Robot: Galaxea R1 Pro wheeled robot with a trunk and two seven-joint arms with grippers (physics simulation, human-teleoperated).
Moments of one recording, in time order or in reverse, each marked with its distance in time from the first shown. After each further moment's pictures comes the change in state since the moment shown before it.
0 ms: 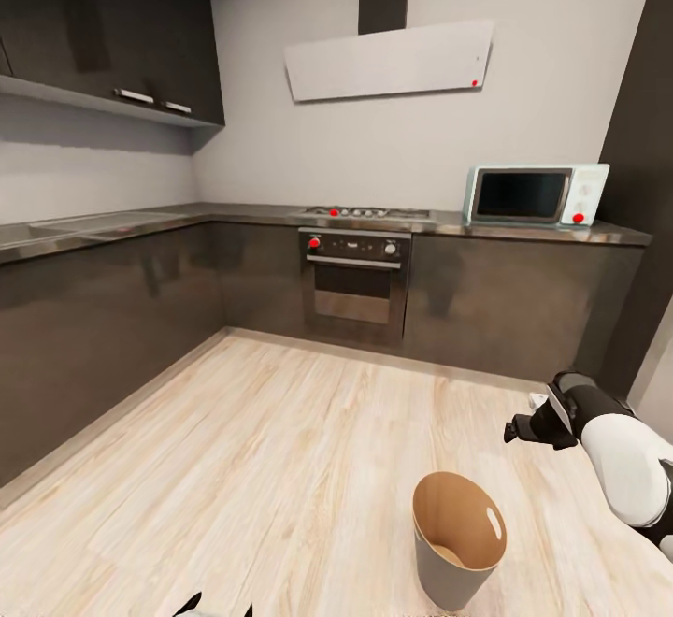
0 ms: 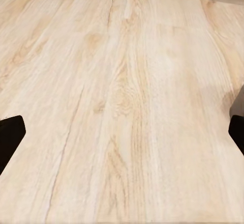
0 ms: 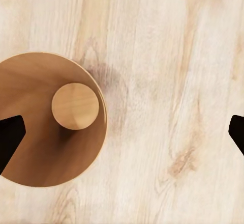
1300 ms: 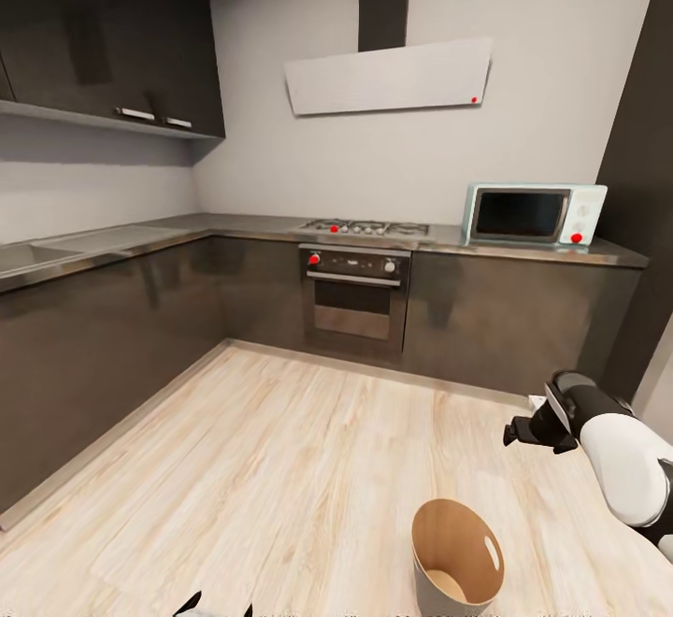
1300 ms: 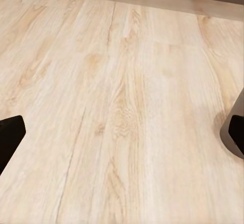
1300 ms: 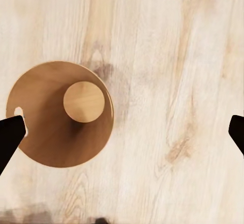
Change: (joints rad) left arm 0.000 0.000 0.000 -0.003 0.000 0.000 0.000; right arm -0.001 0.004 -0.001 0.000 0.000 0.039 0.000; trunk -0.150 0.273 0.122
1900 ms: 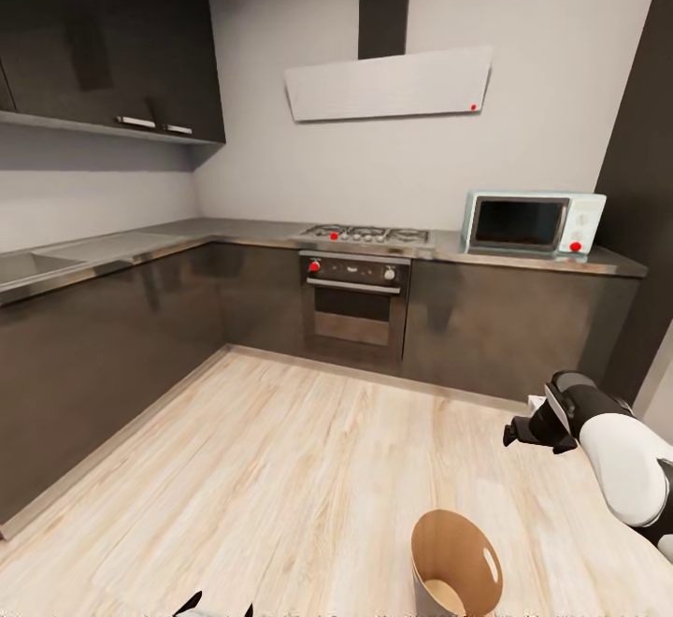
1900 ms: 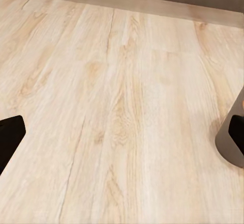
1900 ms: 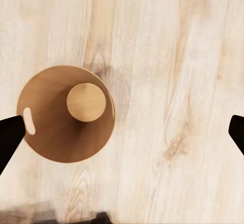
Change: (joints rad) left arm 0.000 0.000 0.000 -0.001 0.000 0.000 -0.003; right arm 0.000 0.001 0.002 0.000 0.000 0.003 0.000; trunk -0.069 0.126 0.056
